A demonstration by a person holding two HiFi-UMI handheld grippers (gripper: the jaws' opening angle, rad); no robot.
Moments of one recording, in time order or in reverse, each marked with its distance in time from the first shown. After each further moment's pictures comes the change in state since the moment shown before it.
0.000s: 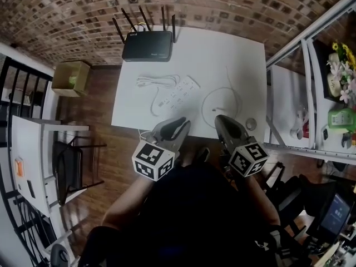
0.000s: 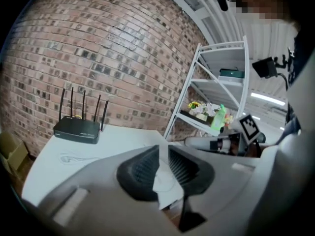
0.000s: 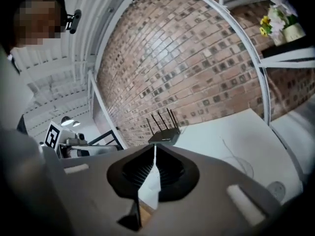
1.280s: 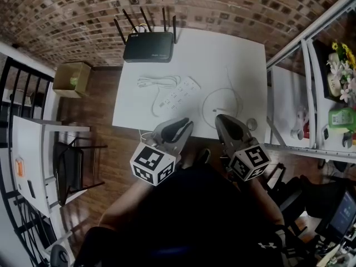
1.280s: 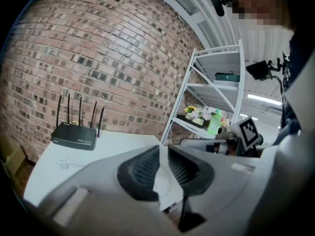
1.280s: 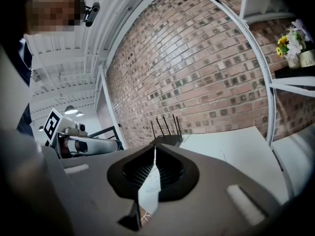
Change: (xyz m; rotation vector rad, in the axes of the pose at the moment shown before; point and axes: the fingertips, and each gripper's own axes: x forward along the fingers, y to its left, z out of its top) left arm -0.010 -0.017 0.023 0.019 -0.041 -0.026; right arm -0.005 0.021 0.020 -0.147 -0.030 0.008
